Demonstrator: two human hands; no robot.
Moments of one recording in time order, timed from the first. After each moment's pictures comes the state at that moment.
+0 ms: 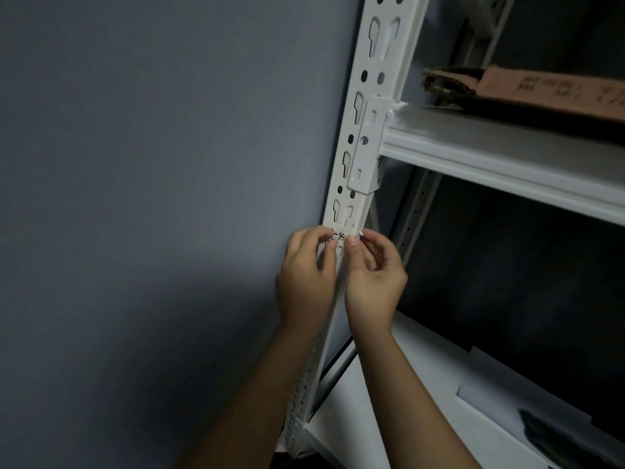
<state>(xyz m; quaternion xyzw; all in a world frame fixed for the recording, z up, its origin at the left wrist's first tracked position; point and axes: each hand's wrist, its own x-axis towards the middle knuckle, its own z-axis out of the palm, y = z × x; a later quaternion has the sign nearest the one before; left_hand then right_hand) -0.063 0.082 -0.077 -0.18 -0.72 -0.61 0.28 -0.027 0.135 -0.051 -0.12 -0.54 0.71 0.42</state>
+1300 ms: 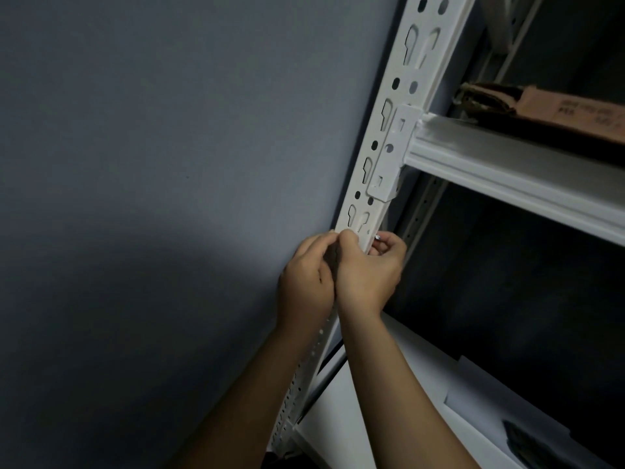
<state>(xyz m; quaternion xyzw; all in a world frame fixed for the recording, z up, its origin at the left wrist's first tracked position) -0.070 0.066 -0.081 -0.21 -0.72 -0.62 0.22 -0.052 0.117 -0.039 -0.26 -0.62 0.59 0.45</state>
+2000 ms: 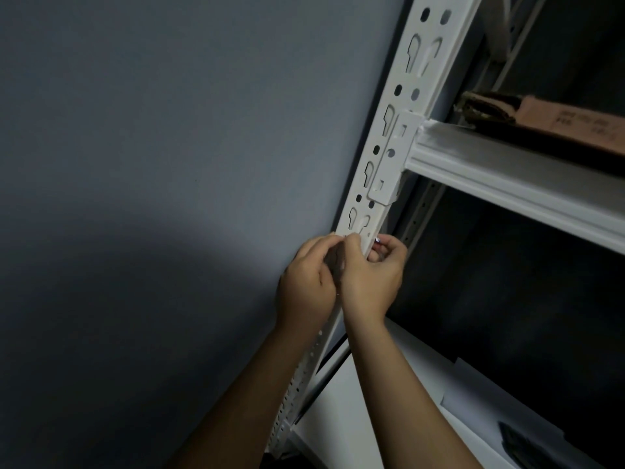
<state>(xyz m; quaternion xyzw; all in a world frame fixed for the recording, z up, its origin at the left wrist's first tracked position) -0.068 0.065 -0.079 -0.22 -0.72 -0.62 0.23 -0.048 0.121 -0.042 -0.25 -0.65 0.56 0.45</state>
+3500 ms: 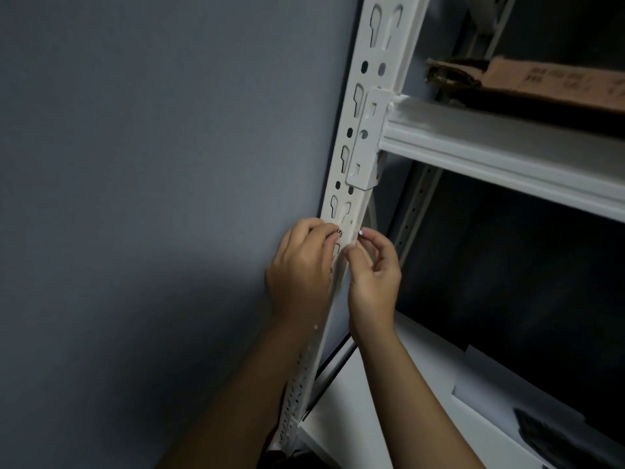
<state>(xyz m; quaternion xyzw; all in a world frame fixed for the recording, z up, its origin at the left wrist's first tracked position) -0.064 0.074 -0.069 -0.23 -0.76 -0.45 0.40 -0.021 0.140 -0.051 -0.08 -0.57 0.73 0.37</state>
